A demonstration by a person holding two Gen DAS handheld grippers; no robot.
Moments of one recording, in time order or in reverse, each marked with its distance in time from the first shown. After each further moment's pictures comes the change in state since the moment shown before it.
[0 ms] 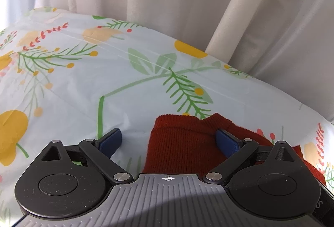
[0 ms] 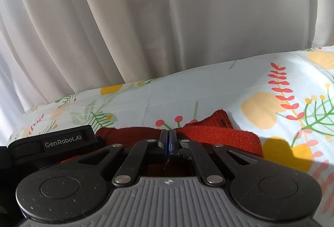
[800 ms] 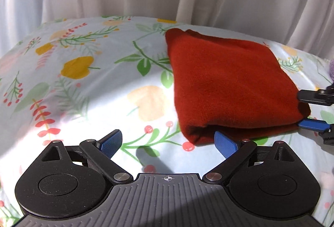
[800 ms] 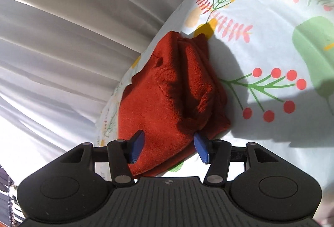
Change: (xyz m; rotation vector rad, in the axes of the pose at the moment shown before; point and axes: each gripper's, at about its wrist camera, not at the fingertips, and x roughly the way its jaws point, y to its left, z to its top) left arm -0.166 0.072 -0.159 0.297 -0.043 -0.128; right arm -0.180 -0.098 -0.094 0.549 0.207 0.282
